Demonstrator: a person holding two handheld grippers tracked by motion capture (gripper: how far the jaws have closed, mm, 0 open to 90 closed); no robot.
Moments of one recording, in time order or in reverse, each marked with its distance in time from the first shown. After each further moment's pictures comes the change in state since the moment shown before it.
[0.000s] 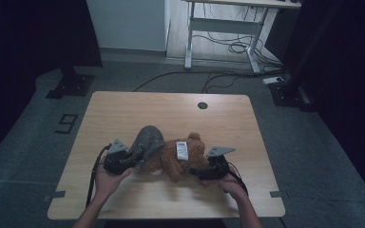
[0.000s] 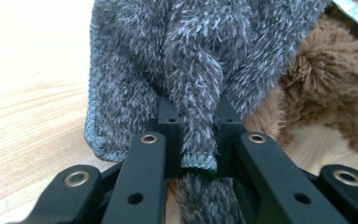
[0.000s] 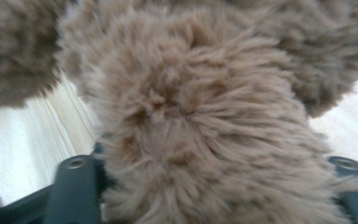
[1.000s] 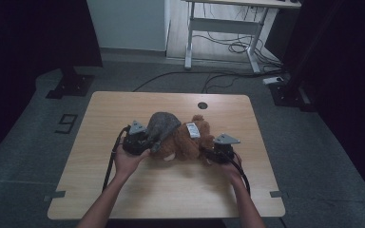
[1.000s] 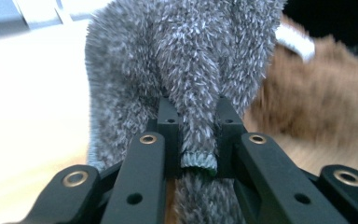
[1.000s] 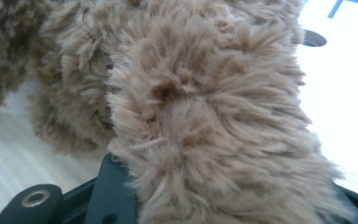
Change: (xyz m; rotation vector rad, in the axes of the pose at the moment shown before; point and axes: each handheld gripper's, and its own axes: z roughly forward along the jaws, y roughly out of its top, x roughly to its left) left arm -0.018 0.075 0.039 -0.049 0.059 0.060; right arm -0.050 0.012 0.007 -0.124 -0.339 -0.017
